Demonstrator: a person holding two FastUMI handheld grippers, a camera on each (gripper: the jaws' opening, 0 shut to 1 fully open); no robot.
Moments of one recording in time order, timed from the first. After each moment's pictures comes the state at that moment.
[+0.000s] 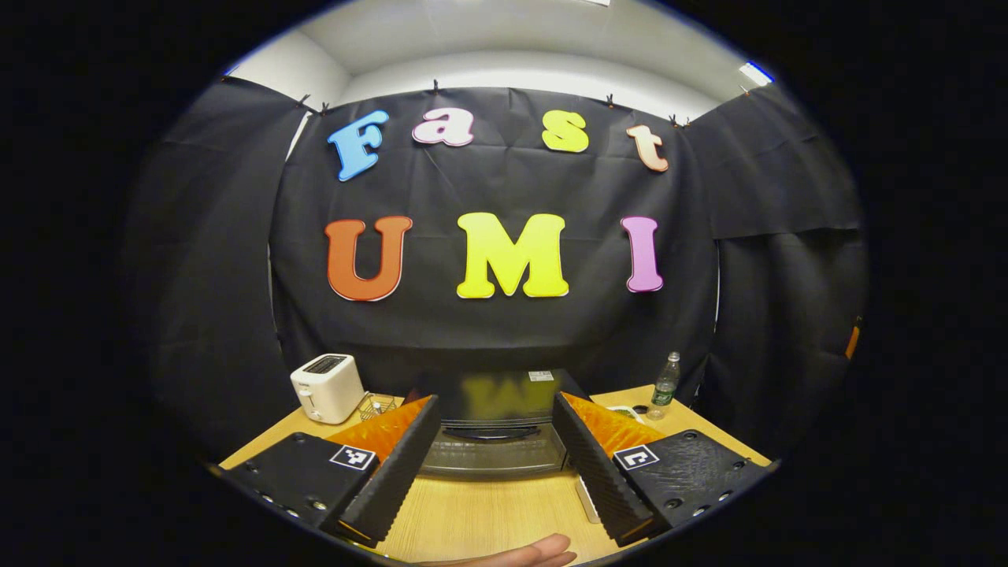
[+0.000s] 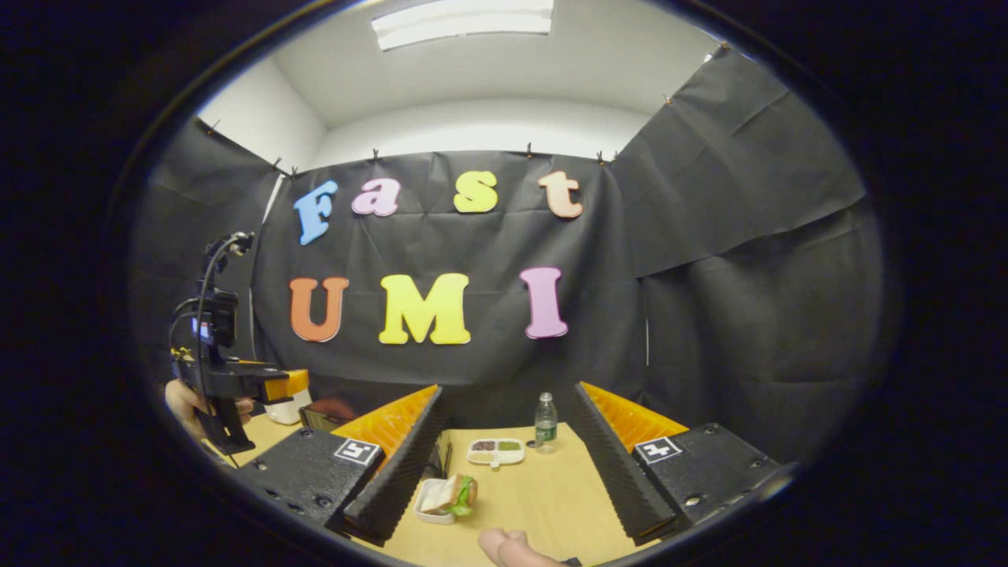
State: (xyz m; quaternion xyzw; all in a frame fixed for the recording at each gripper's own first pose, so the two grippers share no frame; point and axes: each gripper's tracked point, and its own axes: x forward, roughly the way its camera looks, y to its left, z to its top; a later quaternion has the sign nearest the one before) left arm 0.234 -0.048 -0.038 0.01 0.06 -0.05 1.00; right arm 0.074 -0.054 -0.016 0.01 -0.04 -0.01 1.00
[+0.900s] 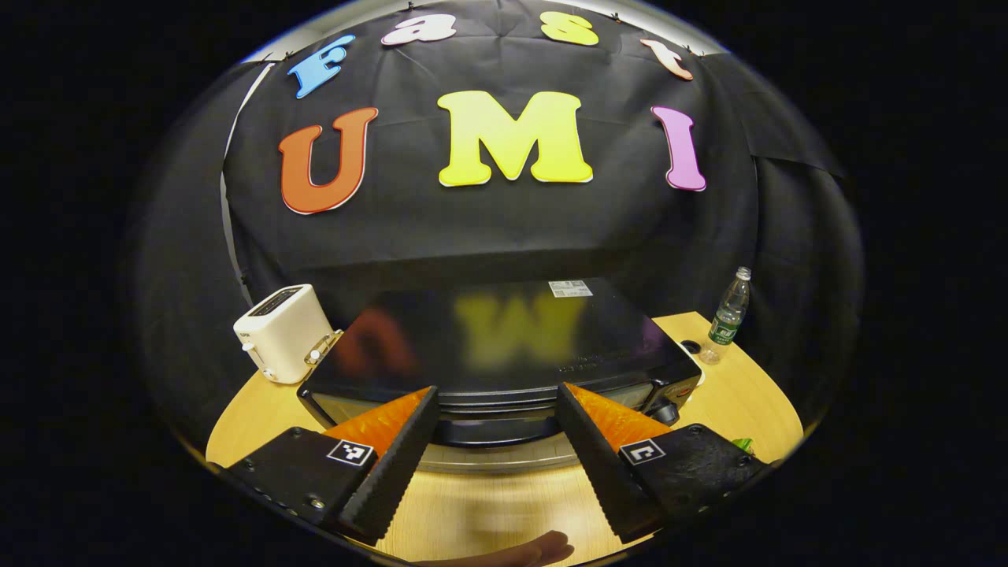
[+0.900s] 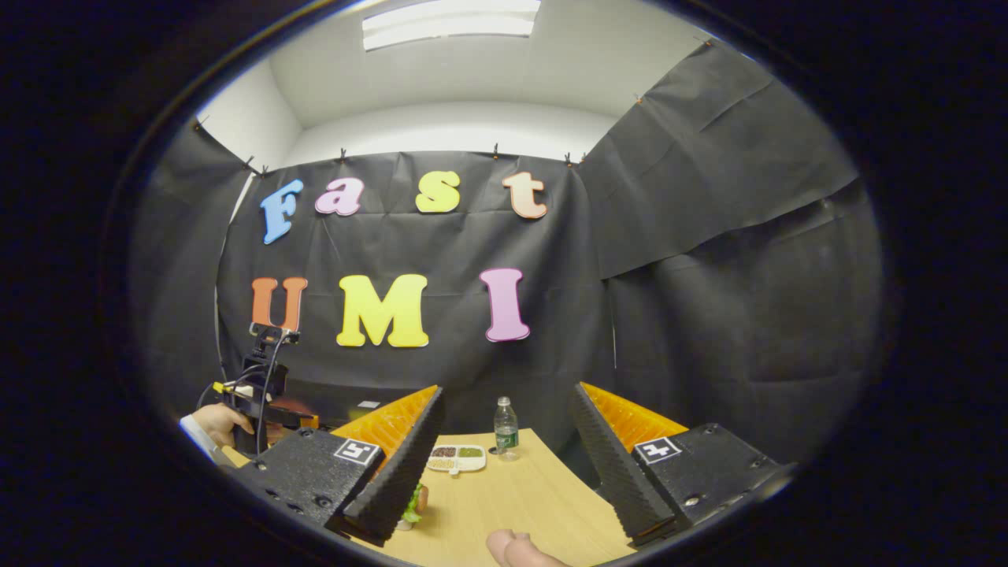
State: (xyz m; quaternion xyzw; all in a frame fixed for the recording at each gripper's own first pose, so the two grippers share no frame) left arm 0.343 -0.060 -0.172 0.03 0.22 -0.04 0.97; right arm 0.098 -0.105 -0.035 0.01 -0.05 -0.05 1.00
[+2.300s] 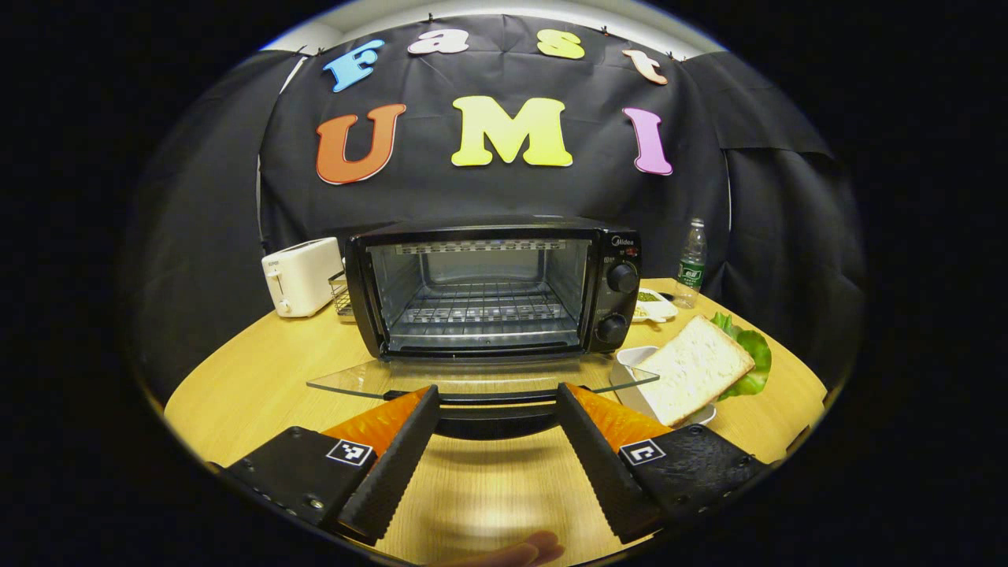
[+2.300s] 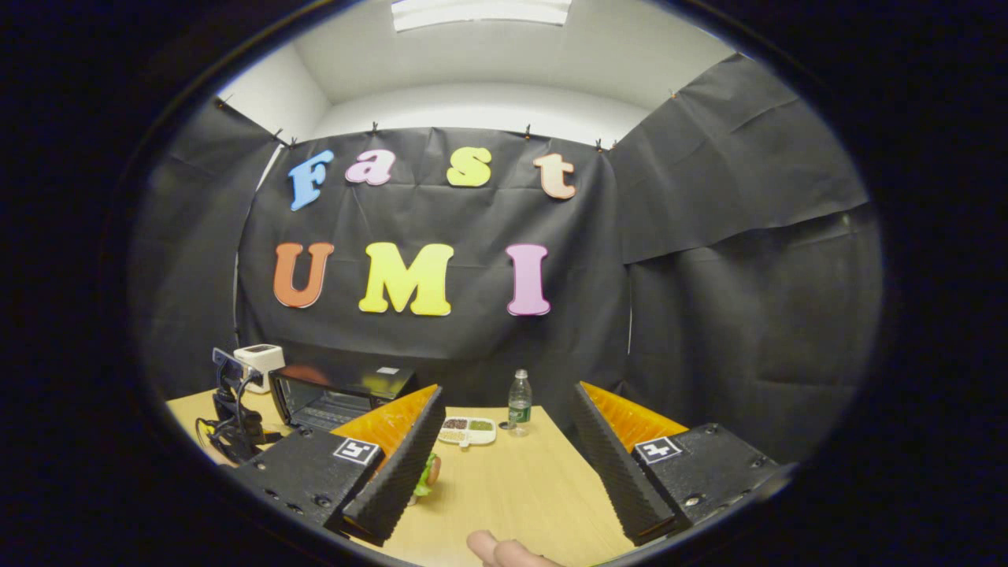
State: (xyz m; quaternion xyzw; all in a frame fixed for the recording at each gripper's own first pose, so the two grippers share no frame) left arm 0.191 -0.051 -0.277 0.02 0.19 -0.05 0.98; right arm 0.076 -0.069 -0.067 -0.02 0.00 -0.02 1.00
